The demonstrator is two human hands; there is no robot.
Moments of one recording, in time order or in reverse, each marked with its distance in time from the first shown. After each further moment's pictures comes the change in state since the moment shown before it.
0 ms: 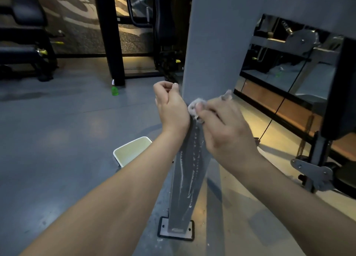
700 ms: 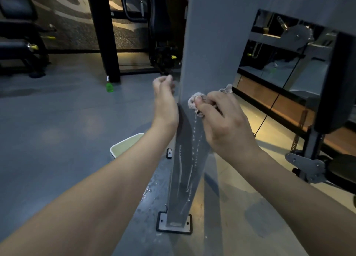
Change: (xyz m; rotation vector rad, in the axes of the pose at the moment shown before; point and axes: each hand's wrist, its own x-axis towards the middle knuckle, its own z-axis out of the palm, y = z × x) left_hand 0.009 -0.005 -0.018 -0.062 -0.191 -0.080; right_hand -0.003 0.004 0.006 -0.025 0.003 0.005
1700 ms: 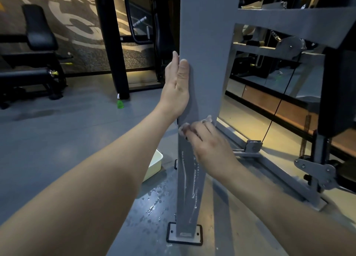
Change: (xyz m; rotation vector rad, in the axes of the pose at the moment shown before) left_hand 0.002 0.061 0.019 0.398 -0.308 0.292; right_hand -0.032 -0.024 0.012 0.000 -0.108 -0.038
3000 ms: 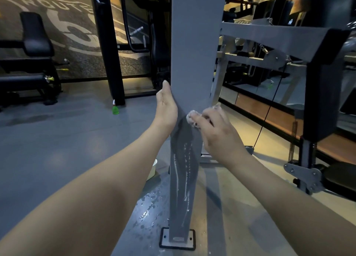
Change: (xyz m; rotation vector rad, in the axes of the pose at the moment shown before) left_hand -0.021 -0.008 0.012 -0.176 0.098 -0.266; right_hand 0.014 0.037 -0.044 0.012 0.034 0.061
